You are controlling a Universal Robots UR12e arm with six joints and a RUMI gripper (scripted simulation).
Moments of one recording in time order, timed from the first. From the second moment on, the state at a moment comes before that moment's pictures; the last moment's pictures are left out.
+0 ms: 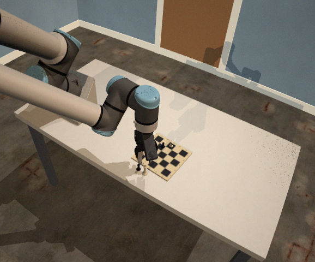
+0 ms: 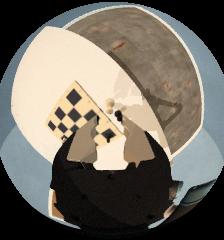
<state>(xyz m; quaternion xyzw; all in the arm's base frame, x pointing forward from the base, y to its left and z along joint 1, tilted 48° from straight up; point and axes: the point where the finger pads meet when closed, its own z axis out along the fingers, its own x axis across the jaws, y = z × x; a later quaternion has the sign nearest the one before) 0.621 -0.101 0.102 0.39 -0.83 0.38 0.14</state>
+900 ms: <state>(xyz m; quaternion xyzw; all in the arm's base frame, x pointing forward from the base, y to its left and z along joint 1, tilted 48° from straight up) 0.622 -0.104 0.100 0.39 -0.83 0.38 0.14</state>
